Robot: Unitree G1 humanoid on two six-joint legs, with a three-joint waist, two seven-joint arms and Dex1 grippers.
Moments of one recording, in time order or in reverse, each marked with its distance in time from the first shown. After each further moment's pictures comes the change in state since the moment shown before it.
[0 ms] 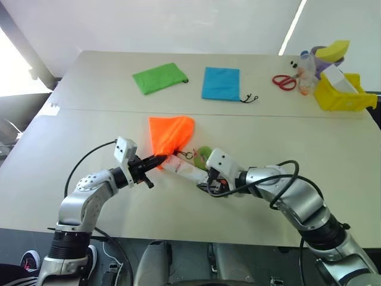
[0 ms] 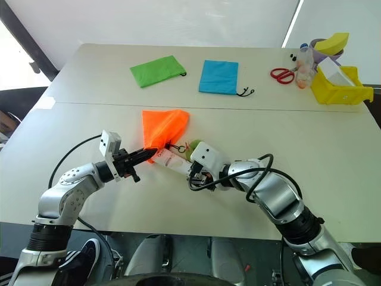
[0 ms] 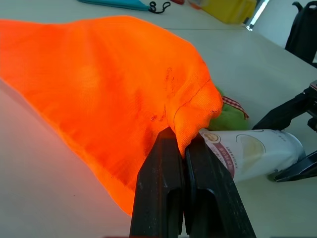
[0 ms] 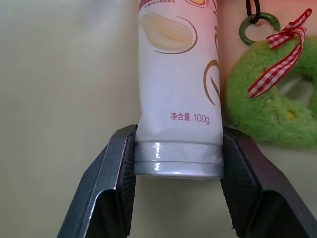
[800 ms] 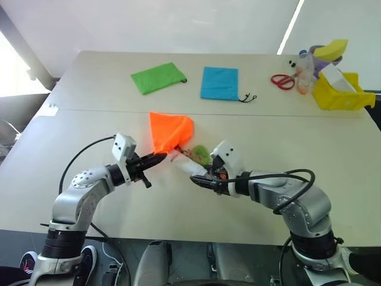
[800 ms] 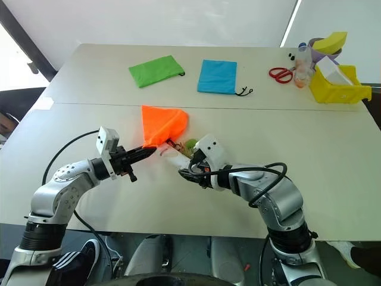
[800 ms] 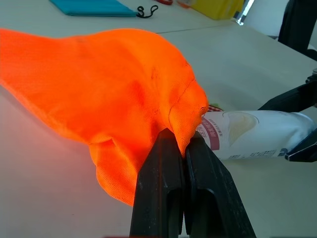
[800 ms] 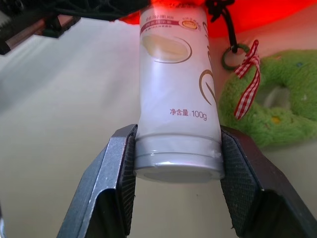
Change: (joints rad) left arm -0.021 0.039 0.000 -0.038 0.011 -0.010 -0.008; right arm 0.083 0.256 -0.301 -0.094 0.197 0.186 -0.166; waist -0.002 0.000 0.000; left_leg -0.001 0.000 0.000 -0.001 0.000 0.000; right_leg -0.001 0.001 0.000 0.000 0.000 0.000
